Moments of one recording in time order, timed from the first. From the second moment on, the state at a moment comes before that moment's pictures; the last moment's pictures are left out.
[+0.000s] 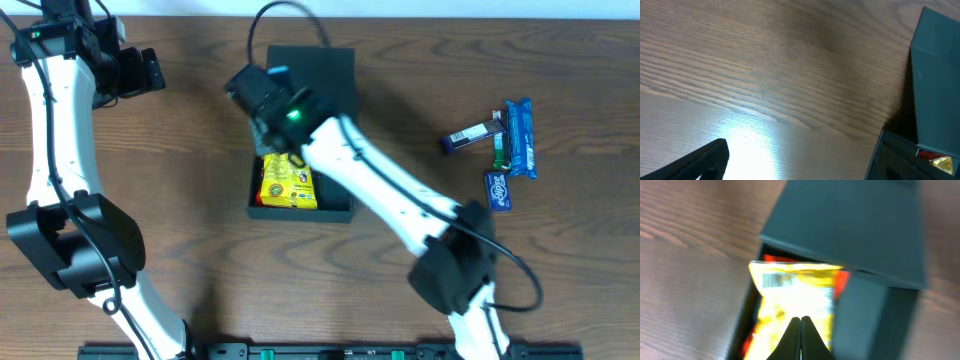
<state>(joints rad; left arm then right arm) 0.24 2.00 1.99 -1.18 0.15 -0.06 0.78 2.12 2.08 -1.08 0.23 0.52</state>
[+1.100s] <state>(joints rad) 0.23 2.00 1.99 -1.19 0.18 -0.06 0.78 2.16 1.75 -0.75 -0.19 0.23</state>
